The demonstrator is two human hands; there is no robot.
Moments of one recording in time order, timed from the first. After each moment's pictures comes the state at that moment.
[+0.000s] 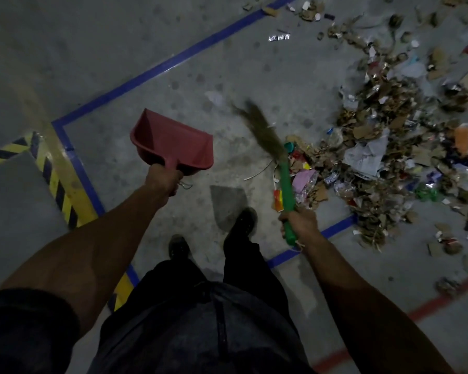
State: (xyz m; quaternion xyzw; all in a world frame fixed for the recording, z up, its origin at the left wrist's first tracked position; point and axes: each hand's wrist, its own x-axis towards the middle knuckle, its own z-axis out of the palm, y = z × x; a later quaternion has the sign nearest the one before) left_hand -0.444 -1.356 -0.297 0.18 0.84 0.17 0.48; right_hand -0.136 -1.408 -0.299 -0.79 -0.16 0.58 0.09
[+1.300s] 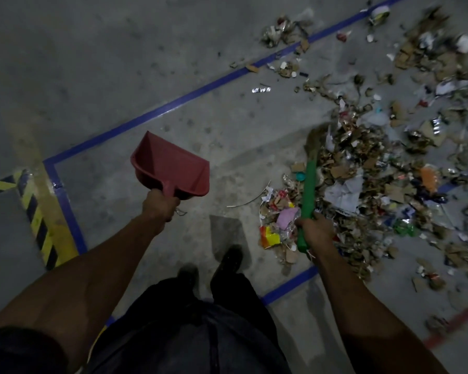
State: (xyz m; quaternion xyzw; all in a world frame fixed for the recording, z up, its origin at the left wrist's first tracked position) left_hand -0.421 -1.320 -0.286 0.23 0.85 0.17 0.45; right_hand -0.088 -1.334 -0.268 -0.83 -0.21 0.47 0.20
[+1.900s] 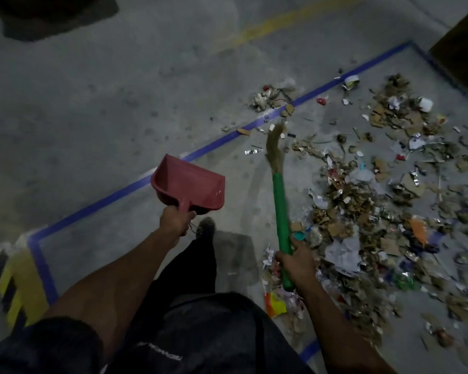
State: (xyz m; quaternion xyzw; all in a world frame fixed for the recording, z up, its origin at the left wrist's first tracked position) left_hand -0.464 -1.086 -0.270 0.24 0.78 0.24 0.53; right_hand -0.183 -1.162 -0.236 -0.79 -0.30 0.50 0.20
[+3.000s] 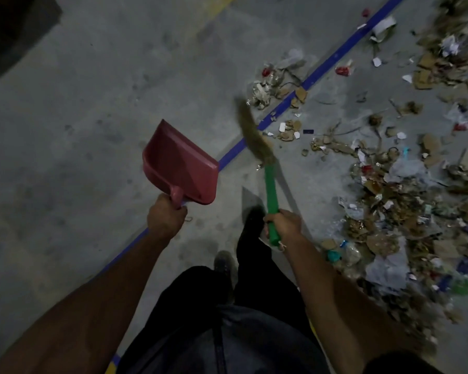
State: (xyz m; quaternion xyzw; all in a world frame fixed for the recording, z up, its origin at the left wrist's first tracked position) left_hand -0.457 -0.710 -0.263 0.43 0.84 -0.04 0.33; right_hand -0.212 -0.768 -0.348 -0.77 -0.02 0.60 0.20
